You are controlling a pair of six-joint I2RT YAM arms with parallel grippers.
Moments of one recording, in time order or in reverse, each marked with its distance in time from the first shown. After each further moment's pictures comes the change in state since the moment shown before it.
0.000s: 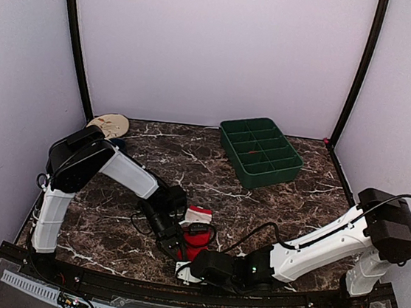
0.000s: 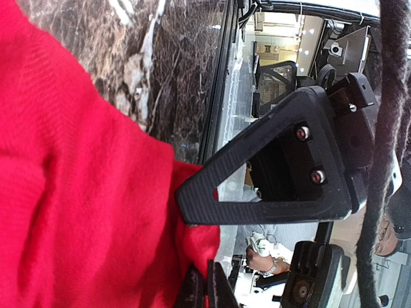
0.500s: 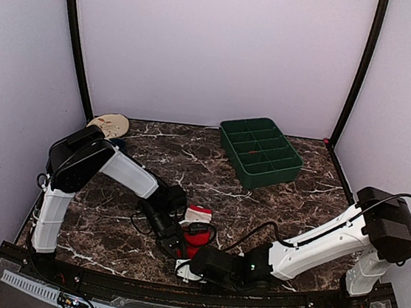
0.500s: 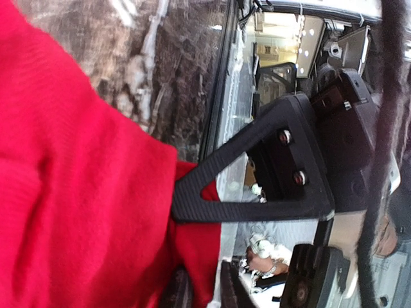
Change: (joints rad) left arm 0.003 0.002 0.001 -0.004 0.000 -0.001; right arm -0.015 0.008 0.008 -0.014 -0.049 0.041
